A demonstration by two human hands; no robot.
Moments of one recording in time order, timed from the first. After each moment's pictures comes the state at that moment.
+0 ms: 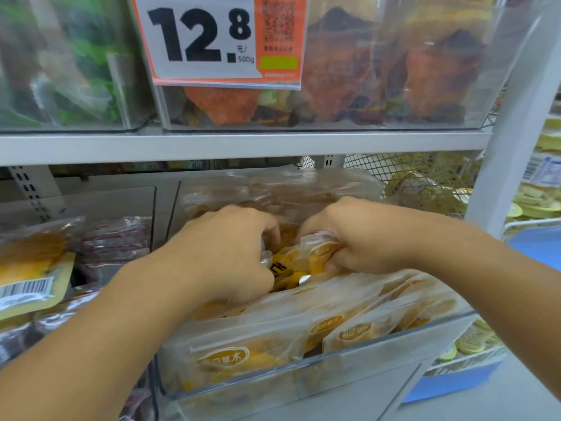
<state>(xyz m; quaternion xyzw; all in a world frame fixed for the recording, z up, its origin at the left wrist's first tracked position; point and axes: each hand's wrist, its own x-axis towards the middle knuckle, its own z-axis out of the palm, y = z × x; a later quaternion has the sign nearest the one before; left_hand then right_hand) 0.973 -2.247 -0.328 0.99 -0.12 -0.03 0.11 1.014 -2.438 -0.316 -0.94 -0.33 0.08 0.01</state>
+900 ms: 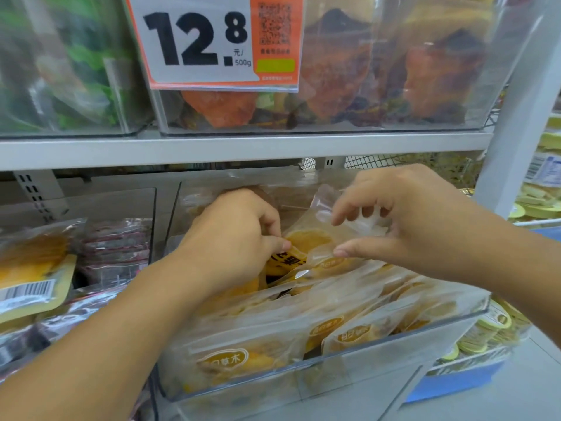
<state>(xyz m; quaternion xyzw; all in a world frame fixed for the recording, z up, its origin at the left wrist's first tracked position) 0.991 -2.251 -0.340 0.95 -0.09 0.08 0.28 0.984 -2.473 -0.300 -0.91 -0.35 -0.16 0.13</state>
